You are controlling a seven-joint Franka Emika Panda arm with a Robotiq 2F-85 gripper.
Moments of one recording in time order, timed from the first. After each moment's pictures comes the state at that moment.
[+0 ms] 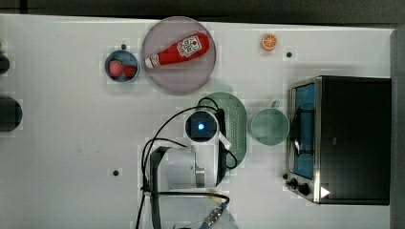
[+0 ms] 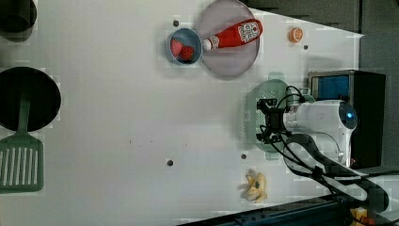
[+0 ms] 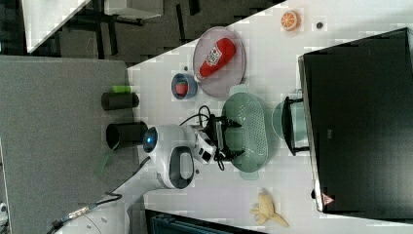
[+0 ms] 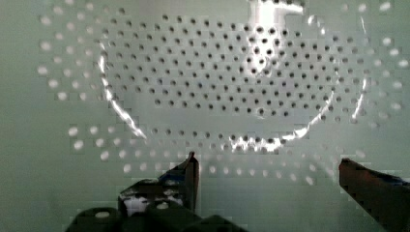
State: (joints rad) arm 0.02 0.36 0.02 -2.42 -0.03 1.11 0.76
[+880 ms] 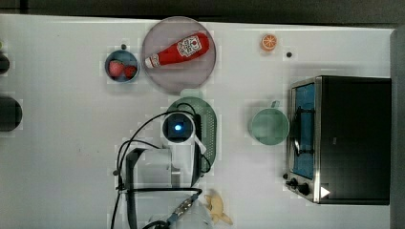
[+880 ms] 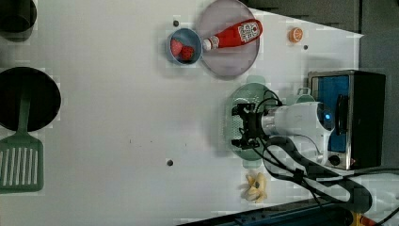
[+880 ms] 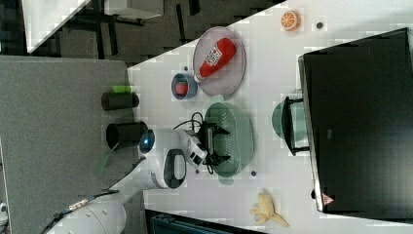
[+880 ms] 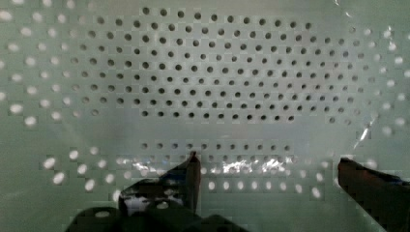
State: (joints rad) arm 0.07 0.41 0.12 -2.41 0.14 1.12 0.80
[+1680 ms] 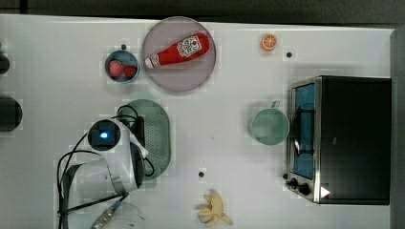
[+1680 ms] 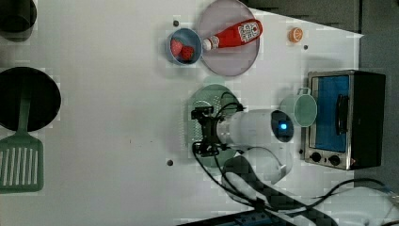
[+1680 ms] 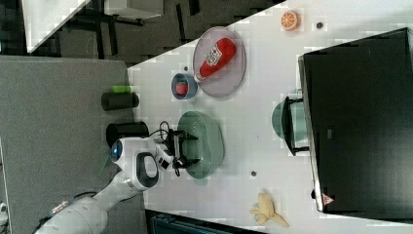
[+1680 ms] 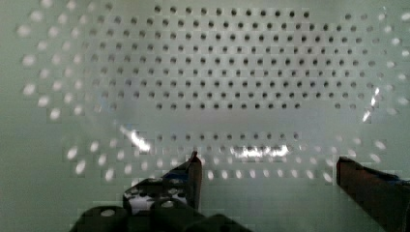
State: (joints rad) arm 0.35 0.47 0.16 -2.29 0.16 1.12 1.04
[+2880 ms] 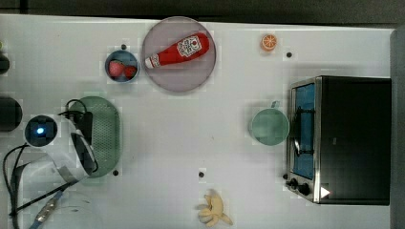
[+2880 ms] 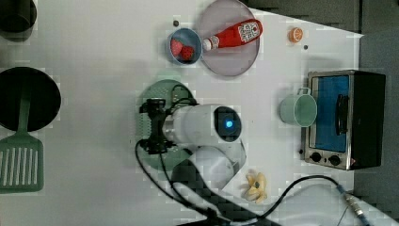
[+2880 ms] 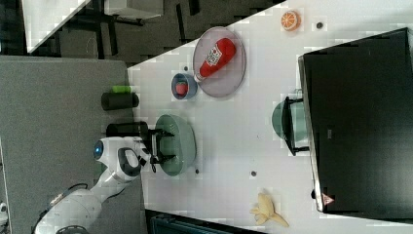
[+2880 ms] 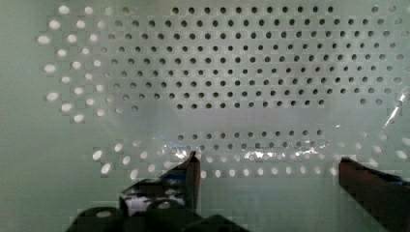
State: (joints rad) arm 0.55 0.65 0.17 -1.97 0.16 1.10 1.31
